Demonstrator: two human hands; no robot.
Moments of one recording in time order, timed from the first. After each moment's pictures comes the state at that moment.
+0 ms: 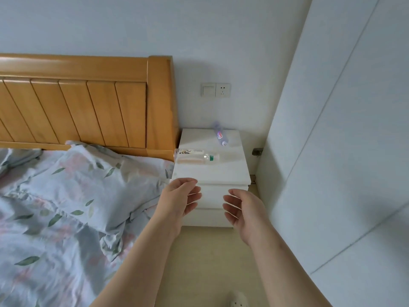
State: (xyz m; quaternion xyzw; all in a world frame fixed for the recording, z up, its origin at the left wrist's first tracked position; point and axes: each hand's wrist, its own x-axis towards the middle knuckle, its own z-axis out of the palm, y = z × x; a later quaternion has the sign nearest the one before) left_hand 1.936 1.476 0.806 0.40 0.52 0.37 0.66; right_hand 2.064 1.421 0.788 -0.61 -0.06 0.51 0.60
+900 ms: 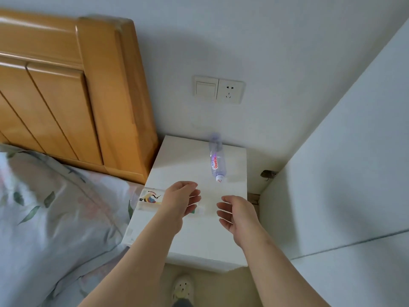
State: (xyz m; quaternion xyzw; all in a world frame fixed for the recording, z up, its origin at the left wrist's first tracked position) left_hand 2.179 1.853 0.726 0.31 0.63 0.30 0.65; right_hand 2.303 1.803 0.713 -0.69 -0.06 0.56 0.45
